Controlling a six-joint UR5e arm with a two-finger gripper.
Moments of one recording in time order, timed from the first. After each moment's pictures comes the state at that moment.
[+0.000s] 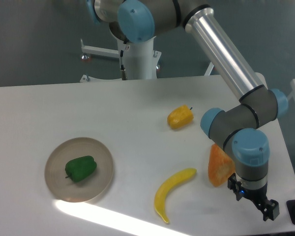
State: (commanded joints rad) arm 2.34 -2.56 -0.72 -1.06 1.66 1.36
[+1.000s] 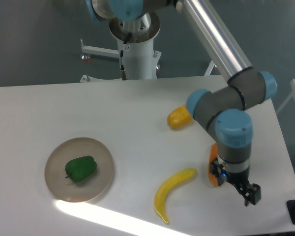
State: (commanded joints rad) arm 2.26 -2.29 -1.03 -1.08 1.65 1.21
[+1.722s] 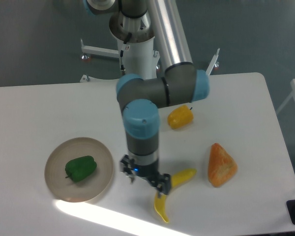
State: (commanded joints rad) arm 2.04 -2.15 -1.26 -1.09 1.34 0.68
